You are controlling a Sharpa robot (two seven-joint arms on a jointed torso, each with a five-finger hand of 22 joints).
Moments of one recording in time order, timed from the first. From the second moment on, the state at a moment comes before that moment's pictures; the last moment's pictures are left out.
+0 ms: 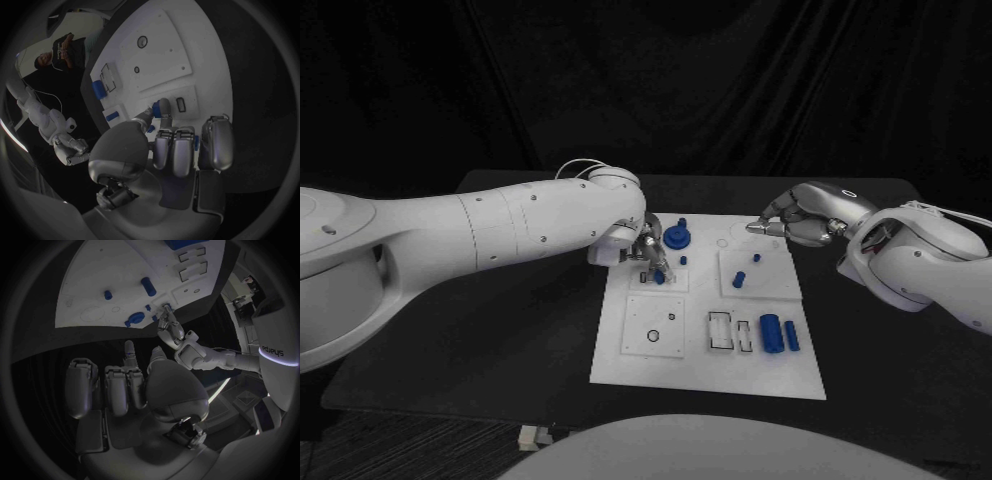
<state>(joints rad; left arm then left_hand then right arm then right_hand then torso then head) 1.32 -0.45 -0.21 1.20 -0.96 0.38 -0.60 1.06 0.07 0.22 0.05 0.08 1.05 0.01 0.40 0.88 1.47 -0.06 1.56 1.31 1.47 -0.10 1.57 1.31 0.05 1.42 0.02 1.35 1.31 1.28 -0.93 -0.21 1.56 -1.39 -0.38 -0.02 1.16 0.15 -0.22 0.29 0.20 0.96 0.09 0.20 0.28 1.47 0.00 1.57 1.31 1.47 -0.06 1.57 1.31 0.02 1.47 0.05 1.40 1.31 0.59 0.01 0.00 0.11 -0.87</state>
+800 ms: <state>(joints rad) 1.32 -0.48 -0.21 1.24 -1.00 0.32 -0.60 1.07 0.07 0.22 0.05 0.09 1.04 0.01 0.39 0.88 1.47 -0.06 1.56 1.31 1.47 -0.10 1.57 1.31 0.05 1.42 0.01 1.35 1.31 1.28 -0.93 -0.21 1.56 -1.39 -0.38 -0.02 1.16 0.15 -0.22 0.29 0.20 0.96 0.09 0.20 0.28 1.47 0.00 1.57 1.31 1.47 -0.06 1.57 1.31 0.02 1.47 0.05 1.40 1.31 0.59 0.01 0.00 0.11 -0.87</state>
